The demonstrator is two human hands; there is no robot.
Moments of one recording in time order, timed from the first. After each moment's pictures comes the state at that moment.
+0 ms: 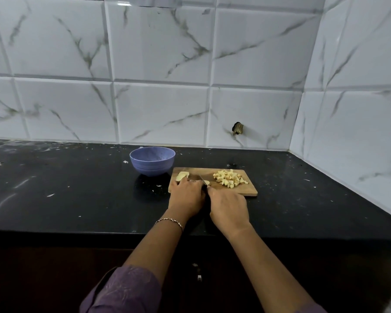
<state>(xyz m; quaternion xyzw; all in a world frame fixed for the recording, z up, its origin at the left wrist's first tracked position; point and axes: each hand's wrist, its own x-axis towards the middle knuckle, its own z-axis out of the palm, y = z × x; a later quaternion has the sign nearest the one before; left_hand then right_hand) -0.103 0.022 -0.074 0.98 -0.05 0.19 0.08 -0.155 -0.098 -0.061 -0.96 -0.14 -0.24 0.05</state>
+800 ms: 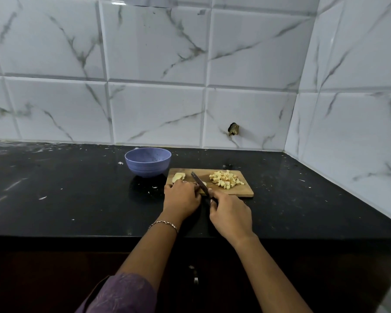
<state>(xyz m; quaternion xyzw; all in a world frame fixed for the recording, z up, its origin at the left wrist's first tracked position) -0.101 0.028 -0.074 0.98 -0.04 0.18 0.12 -0.167 -0.110 -0.065 -0.95 -0.08 -0.23 0.20</state>
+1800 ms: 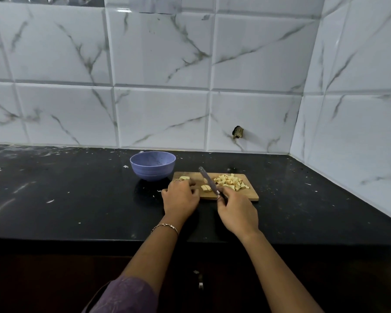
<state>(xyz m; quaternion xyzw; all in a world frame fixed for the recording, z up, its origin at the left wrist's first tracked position) -0.105 0.033 -0.068 0.94 0.06 0.23 0.25 -0.146 -0.116 -0.064 -0.93 -0.06 -0.22 0.29</state>
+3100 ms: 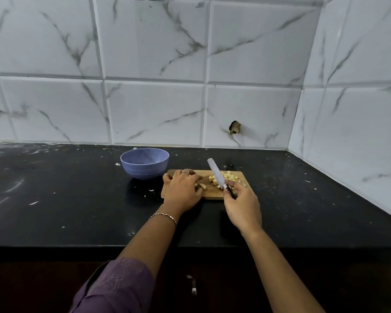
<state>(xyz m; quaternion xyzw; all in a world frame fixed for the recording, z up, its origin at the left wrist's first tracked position) -0.068 0.025 -0.068 0.97 -0.05 0.21 0.10 -0.116 -0.136 -0.075 -0.87 0.02 -0.22 0.45</state>
